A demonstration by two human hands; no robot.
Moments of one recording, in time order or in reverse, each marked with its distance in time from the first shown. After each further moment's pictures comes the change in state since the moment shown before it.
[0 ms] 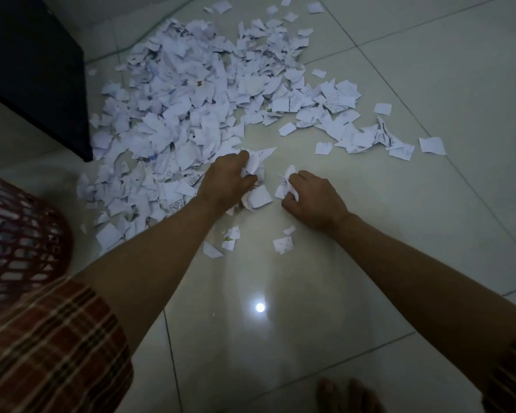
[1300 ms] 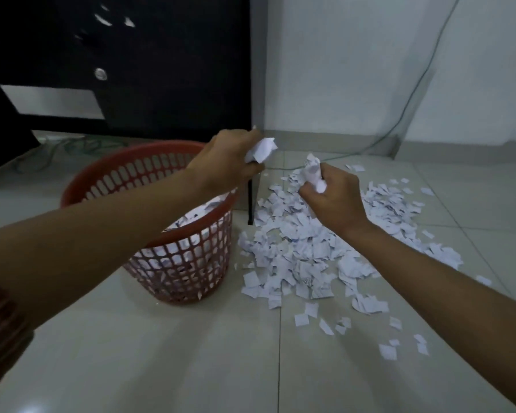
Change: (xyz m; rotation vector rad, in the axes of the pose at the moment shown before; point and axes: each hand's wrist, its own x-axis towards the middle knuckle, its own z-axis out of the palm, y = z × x) left_hand -0.158 -0.081 -0.371 0.223 0.584 0.140; right_hand 0.131 -0.335 -0.111 0.430 0.295 -0.364
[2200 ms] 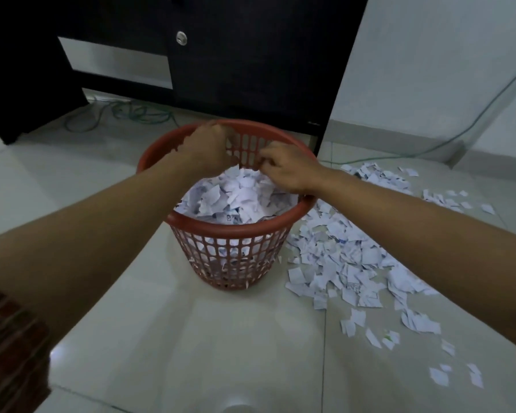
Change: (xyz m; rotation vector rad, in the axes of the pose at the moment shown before) left_hand -0.066 -0.132 -0.049 0.128 -0.284 -0.627; right_hand 0.075 -0.091 0.167 -0.185 -0.850 -0.159
